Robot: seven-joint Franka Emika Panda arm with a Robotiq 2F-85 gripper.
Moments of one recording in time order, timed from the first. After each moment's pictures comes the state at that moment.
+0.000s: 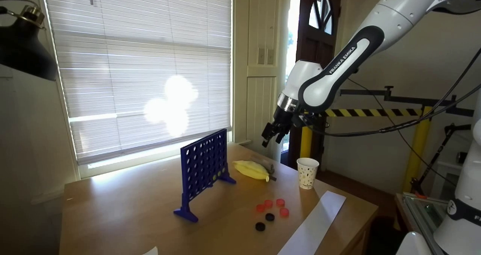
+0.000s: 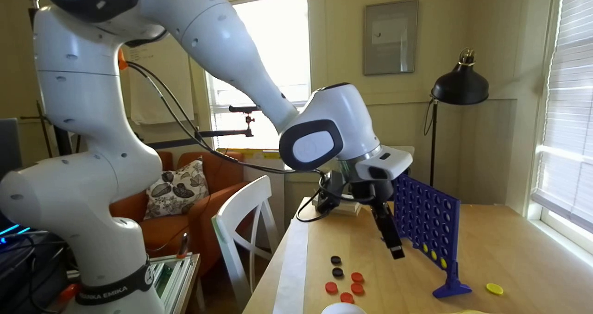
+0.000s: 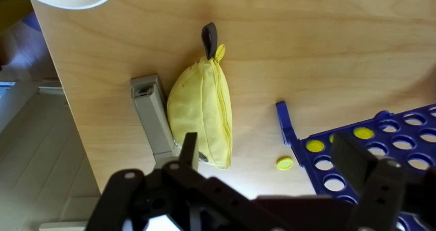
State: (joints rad) arm -0.53 0.09 0.34 -2.41 -0.06 2.87 0.21
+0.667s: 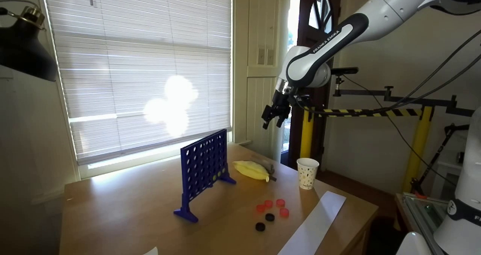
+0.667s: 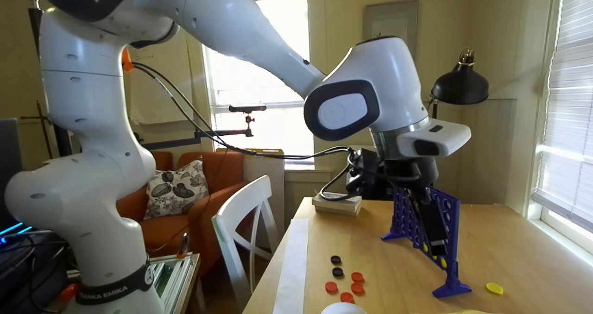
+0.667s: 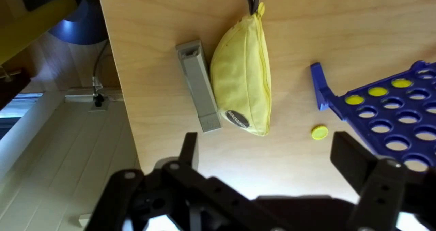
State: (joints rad) arm -0.28 0.10 -0.02 -2.19 0.08 2.61 0.07
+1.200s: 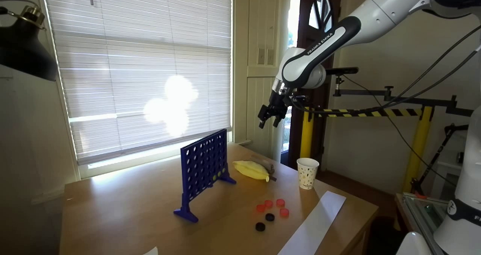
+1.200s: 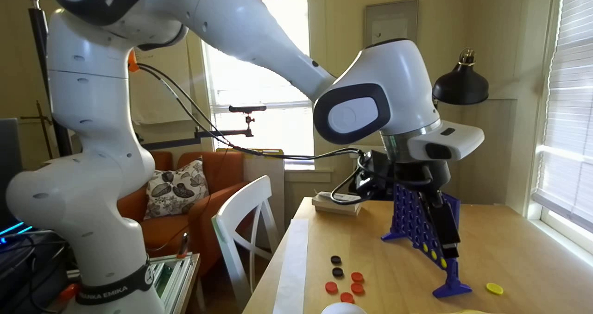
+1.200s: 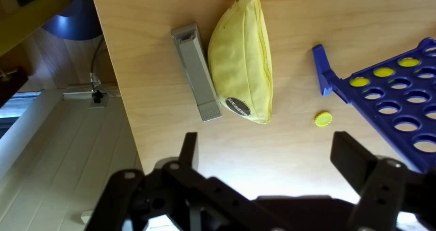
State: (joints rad) arm -0.25 0.15 -0.05 -2.14 0.10 2.62 0.08
